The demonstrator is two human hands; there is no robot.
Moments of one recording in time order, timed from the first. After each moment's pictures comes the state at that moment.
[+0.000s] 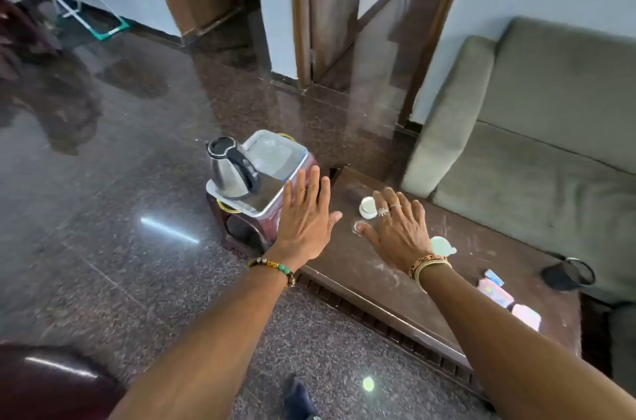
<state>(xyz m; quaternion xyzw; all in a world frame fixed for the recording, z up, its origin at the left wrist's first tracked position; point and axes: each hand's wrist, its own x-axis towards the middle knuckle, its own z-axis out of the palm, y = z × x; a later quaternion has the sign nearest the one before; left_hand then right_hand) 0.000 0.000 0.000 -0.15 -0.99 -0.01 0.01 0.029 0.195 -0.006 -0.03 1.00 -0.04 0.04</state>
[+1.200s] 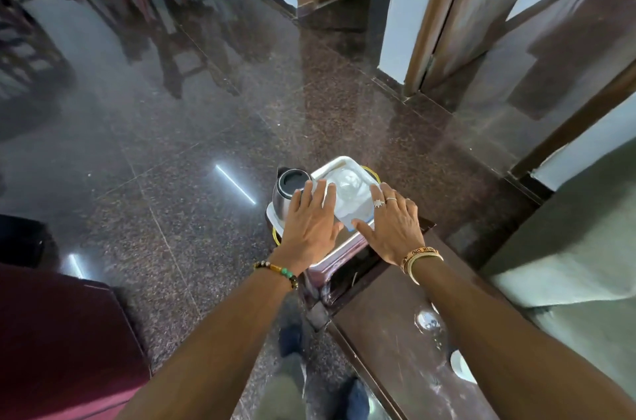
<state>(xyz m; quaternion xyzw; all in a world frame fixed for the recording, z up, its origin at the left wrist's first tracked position) -0.214 -0.138 -0.039 0.02 -1.00 -0.04 -0.03 -0.274 0.033 -0.044 -0.23 0.97 -0.08 0.08</state>
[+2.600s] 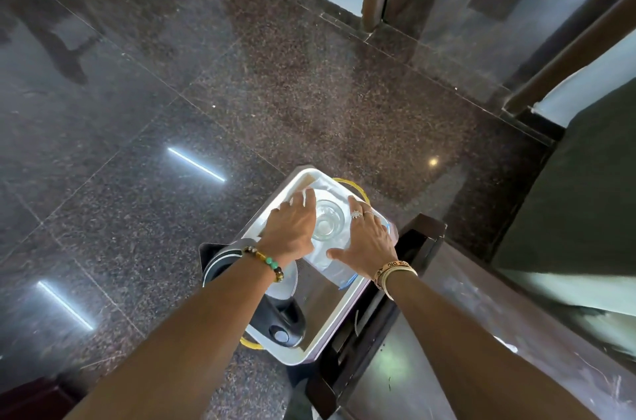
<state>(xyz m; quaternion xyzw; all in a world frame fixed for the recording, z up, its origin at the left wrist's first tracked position) -0.473 -0.190 -0.220 -0.05 -0.97 -0.01 -0.25 -0.461 -0.026 -0.248 -0.06 0.94 -0.21 0.26</state>
